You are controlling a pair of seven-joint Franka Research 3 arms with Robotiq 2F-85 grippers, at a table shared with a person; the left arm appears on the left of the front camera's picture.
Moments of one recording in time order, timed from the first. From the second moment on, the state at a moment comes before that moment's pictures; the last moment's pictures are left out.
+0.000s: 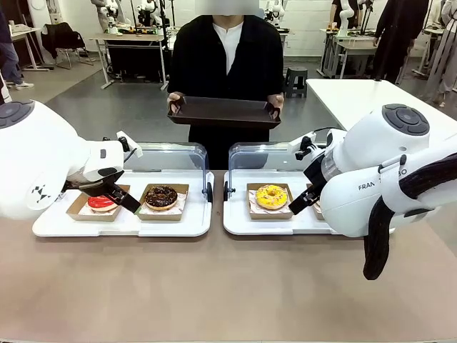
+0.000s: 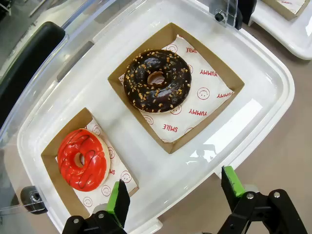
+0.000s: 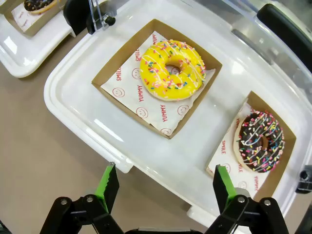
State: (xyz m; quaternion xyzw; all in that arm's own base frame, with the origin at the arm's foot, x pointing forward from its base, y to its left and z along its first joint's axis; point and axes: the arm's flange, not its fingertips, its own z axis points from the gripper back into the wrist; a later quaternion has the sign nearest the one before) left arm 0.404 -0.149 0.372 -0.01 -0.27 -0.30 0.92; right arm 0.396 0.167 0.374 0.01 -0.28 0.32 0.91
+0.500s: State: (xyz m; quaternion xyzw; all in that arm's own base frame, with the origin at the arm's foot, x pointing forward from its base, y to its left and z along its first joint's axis) left arm 0.404 -0.149 0.372 -0.01 -0.27 -0.30 0.92; right arm 0.396 0.167 0.374 0.01 -0.28 0.32 0.91
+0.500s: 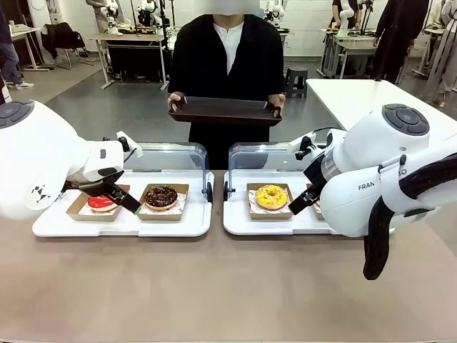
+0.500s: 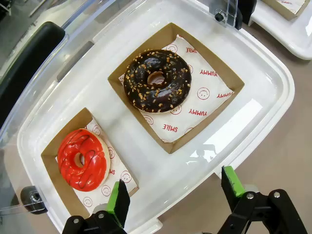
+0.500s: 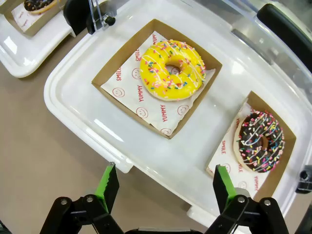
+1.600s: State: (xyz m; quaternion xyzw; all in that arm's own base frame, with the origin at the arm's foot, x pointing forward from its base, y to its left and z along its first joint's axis) left arm 0.384 -0.126 0.448 0.03 -0.28 -0.32 0.90; right arm 0.358 0.119 0.478 0.02 -0.26 0.31 0.91
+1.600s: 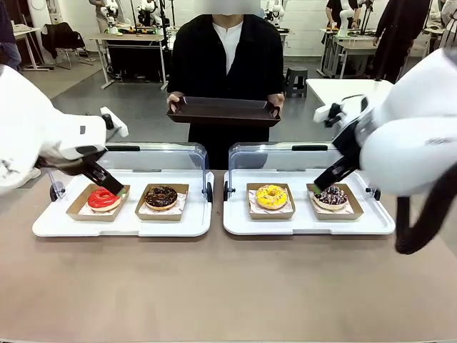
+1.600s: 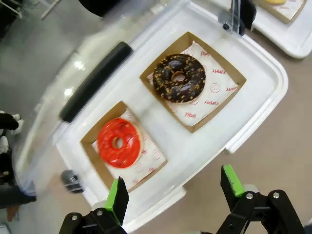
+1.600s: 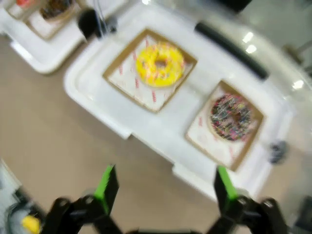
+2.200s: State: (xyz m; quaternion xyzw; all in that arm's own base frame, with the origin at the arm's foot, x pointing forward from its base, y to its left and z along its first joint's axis) left arm 0.291 -0.103 0.568 0.07 -0.31 -0.33 0.89; right arm 0.231 0.062 0.575 0.00 -0.24 0.30 0.92
